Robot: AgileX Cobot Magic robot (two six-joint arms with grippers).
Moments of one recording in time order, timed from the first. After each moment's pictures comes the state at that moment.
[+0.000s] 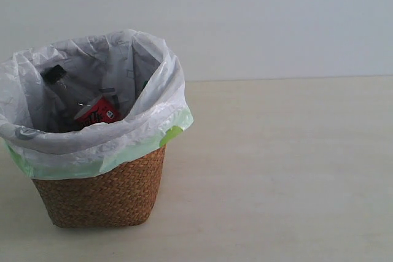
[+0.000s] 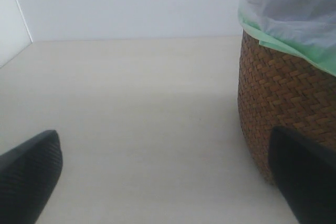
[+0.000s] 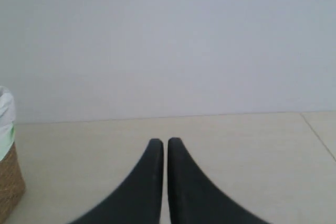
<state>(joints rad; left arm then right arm) 0.10 0.00 0.00 -0.02 0.31 0.06 0.31 0.00 -0.77 -0.26 0.93 0.27</state>
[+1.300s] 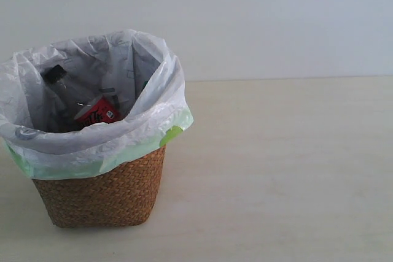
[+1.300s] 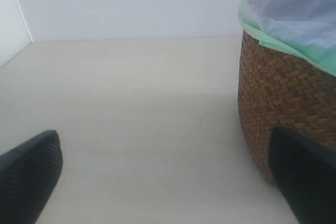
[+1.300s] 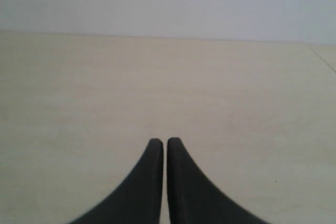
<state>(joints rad) 0.10 0.00 0.00 -0.02 0.31 0.06 0.06 0.01 0.00 -0.02 0.31 -0.03</state>
